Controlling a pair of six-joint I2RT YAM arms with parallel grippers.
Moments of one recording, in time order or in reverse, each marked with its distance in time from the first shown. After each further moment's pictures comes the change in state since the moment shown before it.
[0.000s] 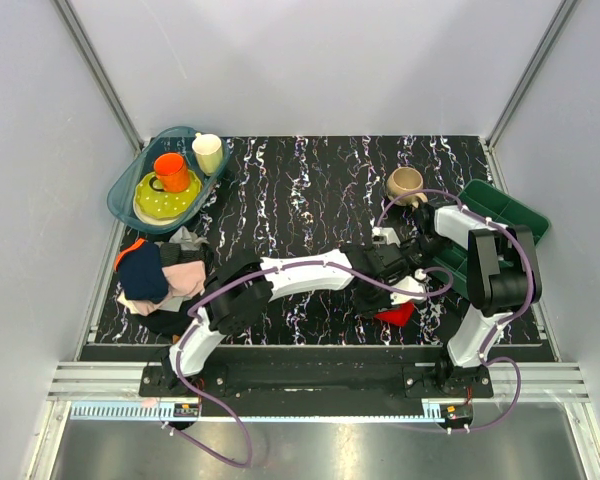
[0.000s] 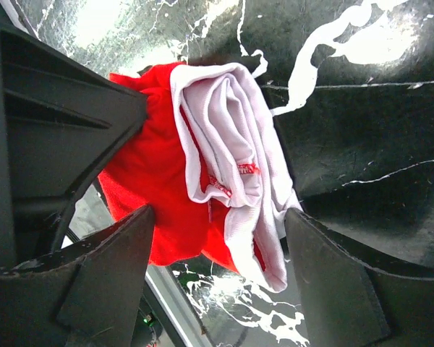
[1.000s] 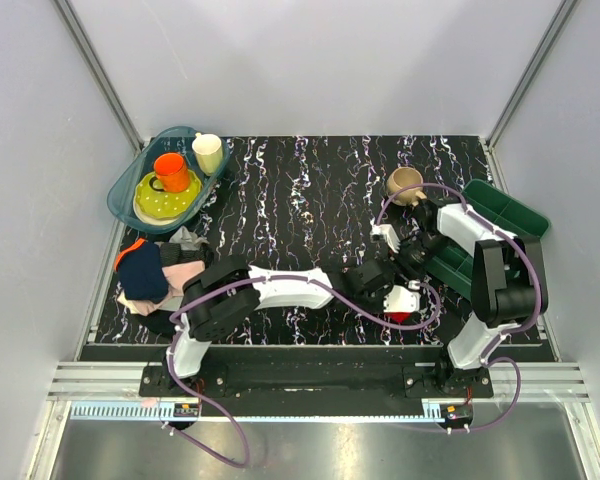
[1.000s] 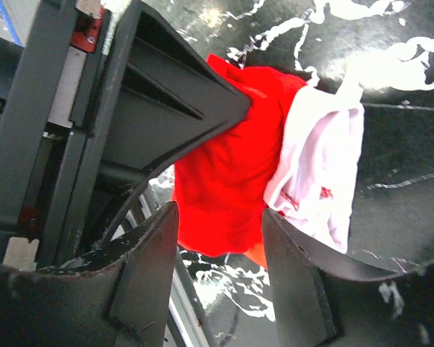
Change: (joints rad) left arm -0.039 -0.154 -0.374 0.523 -0.178 0.158; right arm 0.014 -0.072 0.026 -0.093 -0.058 -0.120
